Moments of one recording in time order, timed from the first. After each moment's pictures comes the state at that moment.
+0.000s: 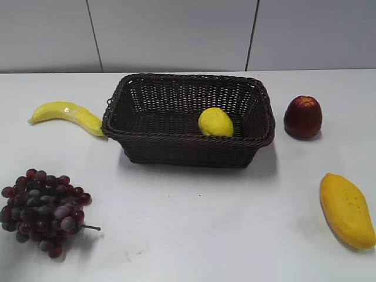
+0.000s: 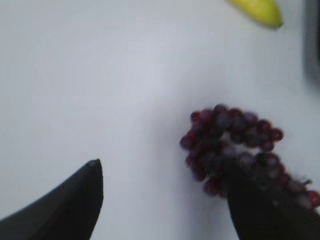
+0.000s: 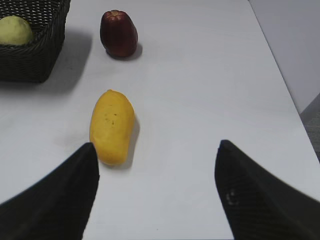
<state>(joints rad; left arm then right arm) -0.08 1.36 -1.22 0.02 1.22 0.05 0.11 -0.01 -0.50 -0.05 1.05 0.06</state>
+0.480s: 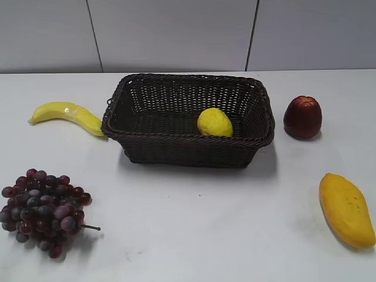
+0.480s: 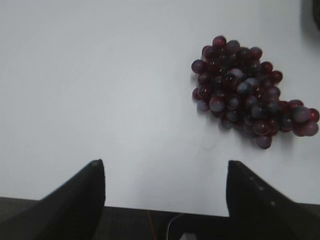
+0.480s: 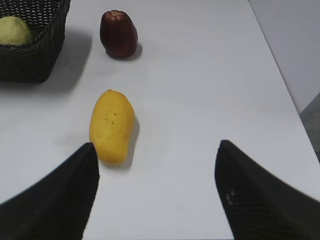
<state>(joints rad) 0.00 0.54 -0.71 -0.03 1.21 0.05 0.11 -0.01 -0.50 -0.05 1.05 0.06</state>
